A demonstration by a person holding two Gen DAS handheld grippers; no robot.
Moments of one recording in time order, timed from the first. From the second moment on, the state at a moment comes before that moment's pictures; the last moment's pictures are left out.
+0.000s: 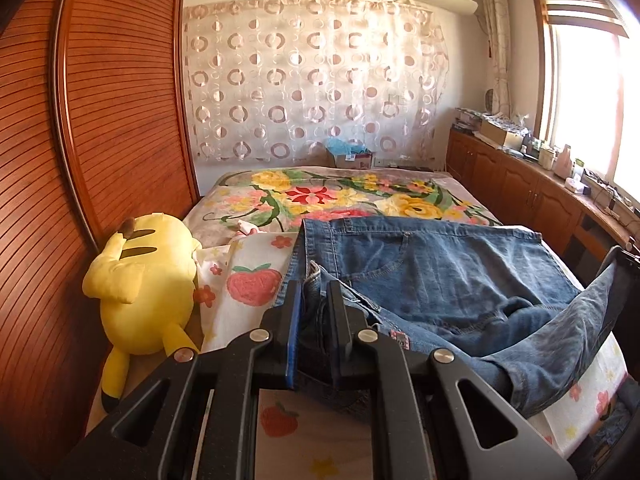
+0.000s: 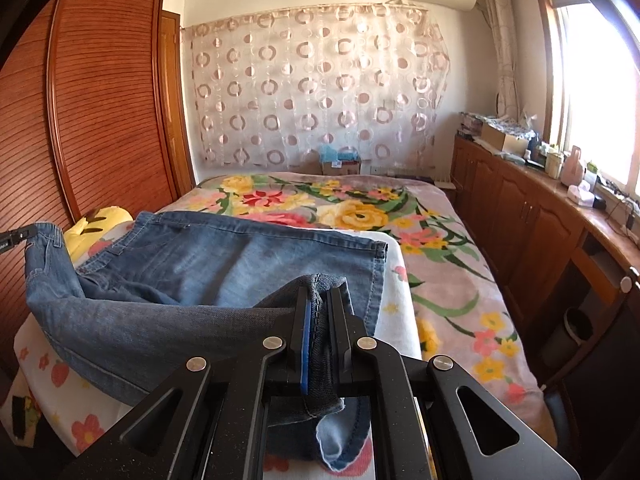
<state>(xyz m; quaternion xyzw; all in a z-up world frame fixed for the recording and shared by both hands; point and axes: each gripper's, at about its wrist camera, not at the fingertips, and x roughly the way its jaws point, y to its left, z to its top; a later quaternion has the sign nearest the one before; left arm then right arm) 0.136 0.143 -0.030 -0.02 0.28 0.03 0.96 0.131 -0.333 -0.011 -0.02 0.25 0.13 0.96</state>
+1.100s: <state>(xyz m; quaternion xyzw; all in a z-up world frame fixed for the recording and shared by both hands) 0.286 0.124 0.017 0.03 0.25 0.05 0.97 0.240 -0.341 0.014 -0.03 0.22 0.13 0.97</state>
